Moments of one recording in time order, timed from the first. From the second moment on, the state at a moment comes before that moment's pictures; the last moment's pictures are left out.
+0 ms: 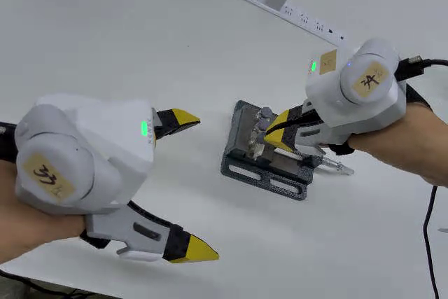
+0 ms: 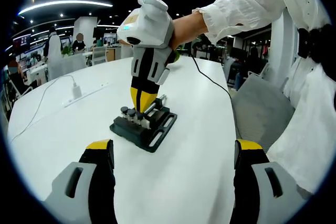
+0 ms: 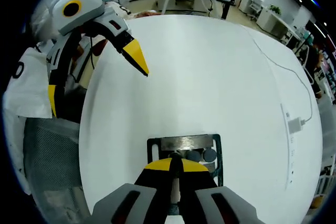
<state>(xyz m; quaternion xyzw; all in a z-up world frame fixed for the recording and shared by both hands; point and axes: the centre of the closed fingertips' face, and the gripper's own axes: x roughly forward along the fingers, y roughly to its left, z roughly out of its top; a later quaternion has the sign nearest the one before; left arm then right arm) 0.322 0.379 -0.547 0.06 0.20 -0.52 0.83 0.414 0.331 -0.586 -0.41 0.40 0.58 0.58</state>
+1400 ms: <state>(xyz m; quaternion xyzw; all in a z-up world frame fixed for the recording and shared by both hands) 0.324 0.374 -0.544 0.04 0.19 -0.52 0.83 0.414 0.333 -0.593 -0.43 0.43 0.58 0.54</state>
